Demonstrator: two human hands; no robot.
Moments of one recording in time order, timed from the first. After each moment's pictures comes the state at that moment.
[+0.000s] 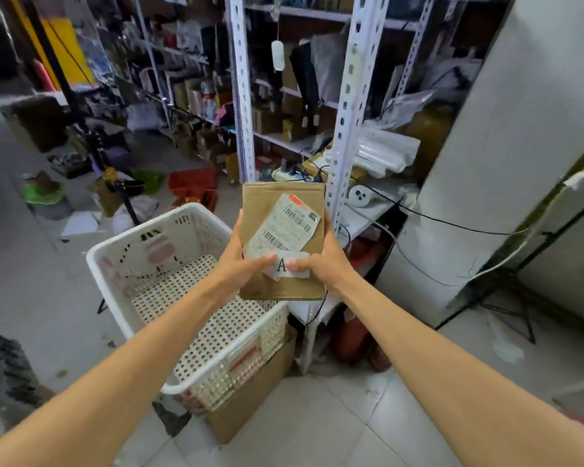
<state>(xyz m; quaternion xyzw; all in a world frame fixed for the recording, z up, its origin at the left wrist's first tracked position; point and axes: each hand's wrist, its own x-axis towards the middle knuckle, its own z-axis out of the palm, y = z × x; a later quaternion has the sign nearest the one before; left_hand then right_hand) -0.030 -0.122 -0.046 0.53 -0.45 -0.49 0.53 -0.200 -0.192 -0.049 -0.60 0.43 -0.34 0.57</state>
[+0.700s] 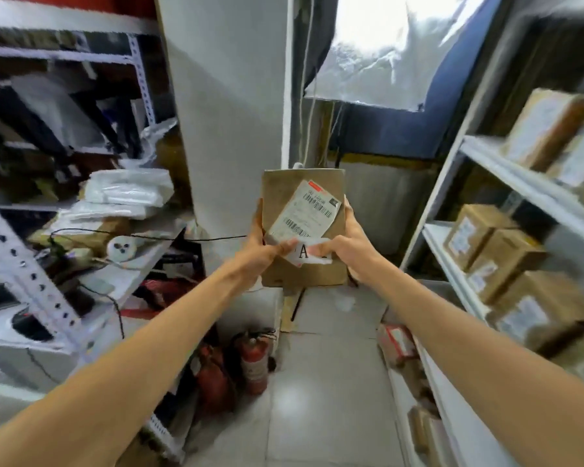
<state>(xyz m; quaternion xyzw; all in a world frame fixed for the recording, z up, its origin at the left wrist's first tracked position) -0.451 -0.263 0.008 0.31 -0.61 -0.65 0.34 -0.628 -0.203 0.025 -0.45 0.58 -0.53 0.42</state>
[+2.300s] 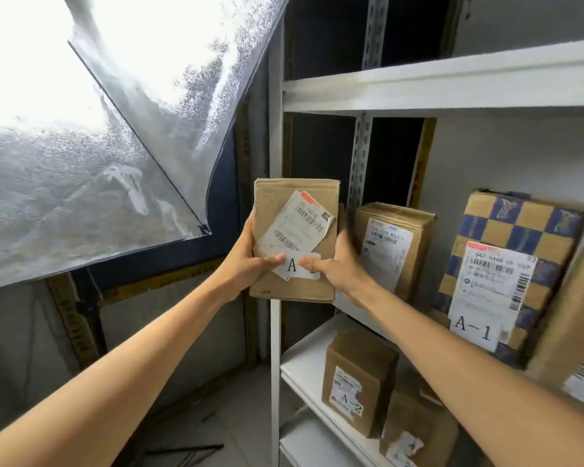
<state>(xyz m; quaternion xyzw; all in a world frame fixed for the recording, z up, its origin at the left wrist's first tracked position) -1.069 -0.591 0.142 -0.07 -0.76 -0.62 0.19 -1.128 -0.416 0.146 -0.27 0.74 -0.62 0.06</state>
